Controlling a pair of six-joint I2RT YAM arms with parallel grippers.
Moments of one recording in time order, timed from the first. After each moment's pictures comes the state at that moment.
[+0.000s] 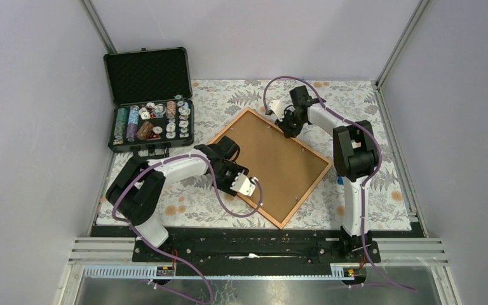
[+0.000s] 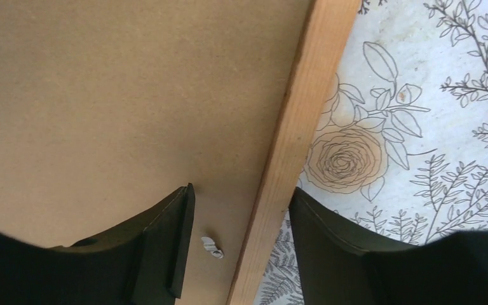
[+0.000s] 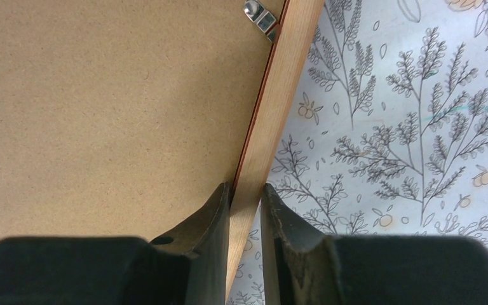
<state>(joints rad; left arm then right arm) -0.67 1.65 0.96 -0.57 0.34 1.40 0.30 2.17 1.64 -0.63 -0.32 -0.80</state>
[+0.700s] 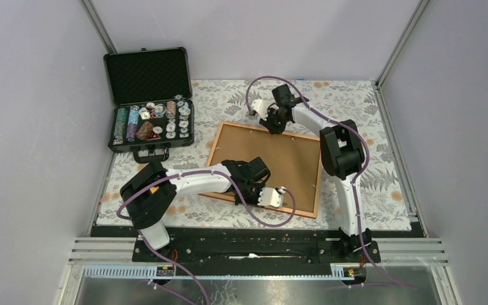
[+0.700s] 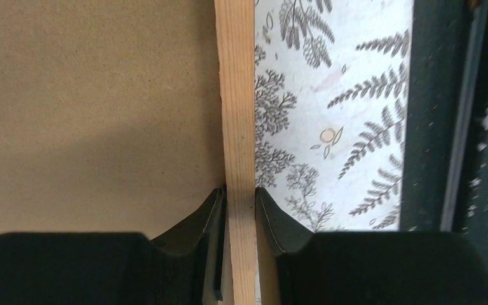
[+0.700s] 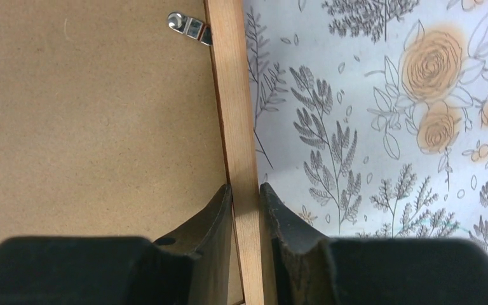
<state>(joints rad) -1.01 1.70 1.04 -0.61 0.23 0.80 0.41 2.27 1.80 -0.61 -0.31 -0.83</state>
